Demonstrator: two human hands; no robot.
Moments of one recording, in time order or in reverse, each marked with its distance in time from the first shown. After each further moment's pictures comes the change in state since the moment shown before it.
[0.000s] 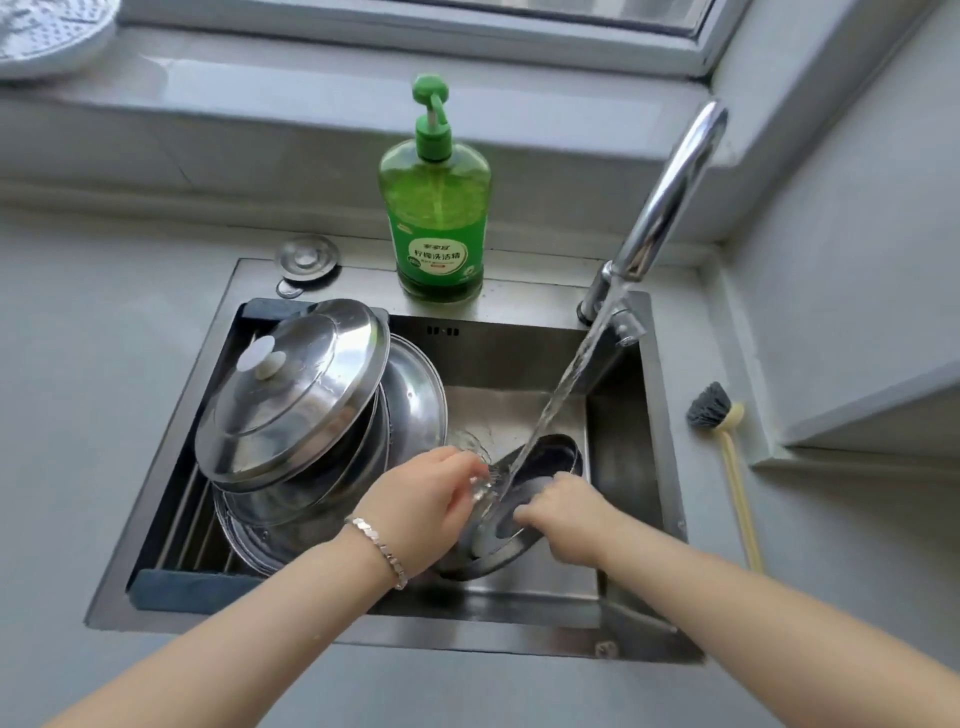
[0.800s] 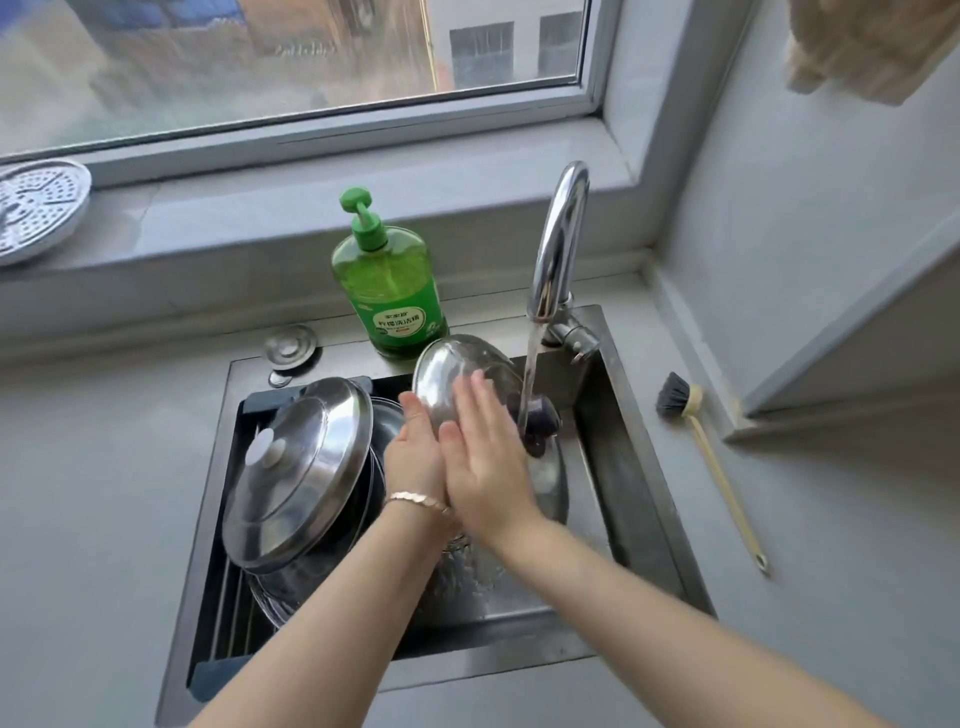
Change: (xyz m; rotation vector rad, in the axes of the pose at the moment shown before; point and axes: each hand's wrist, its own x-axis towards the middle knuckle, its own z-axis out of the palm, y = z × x) left_hand 0.065 0.067 -0.041 -0.925 0.397 -0.900; right_hand -0.006 -0.065 -0.110 1.081 0.889 0.414
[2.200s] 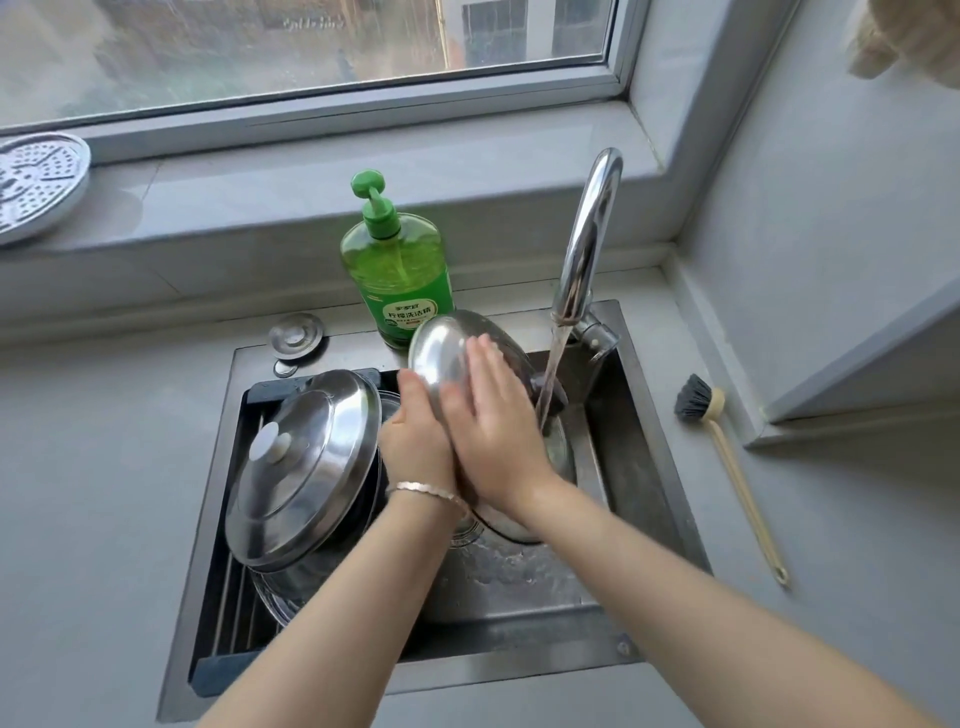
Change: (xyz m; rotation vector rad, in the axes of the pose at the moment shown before) left_hand 0.014 0.008 0.008 -0.189 0.120 0.112; right_hand 0.039 0.002 -0.005 -0.053 0.045 -0.060
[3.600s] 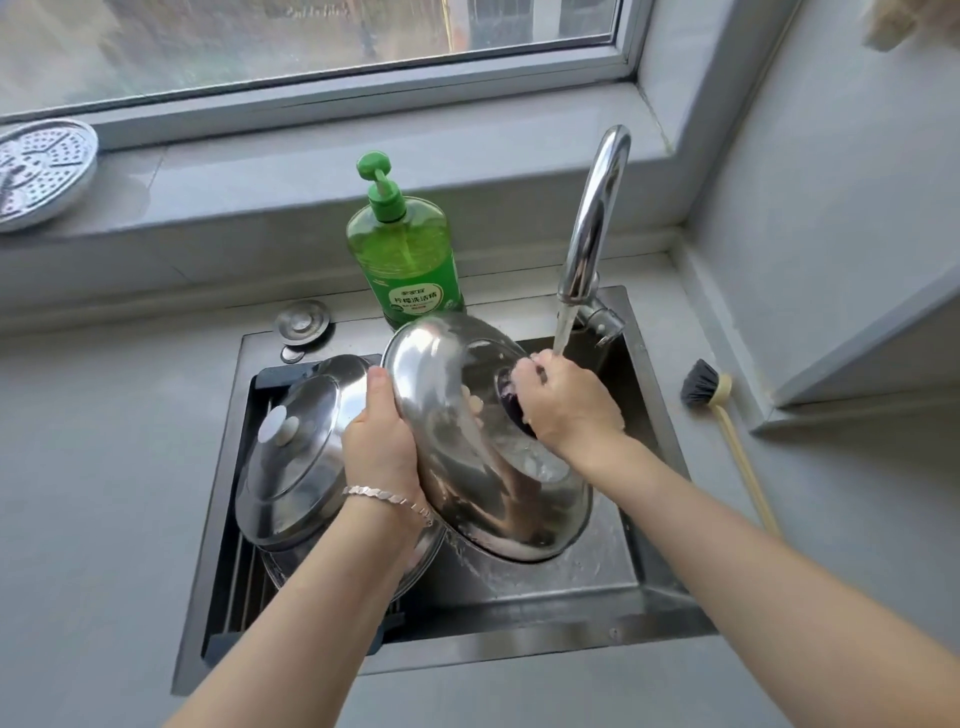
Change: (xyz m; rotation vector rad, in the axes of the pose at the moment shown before) left_hand 0.012 0.000 -0.039 0.014 -0.002 -0.133; right_hand 0.008 0.025 -0.043 -0.202 -0.072 0.357
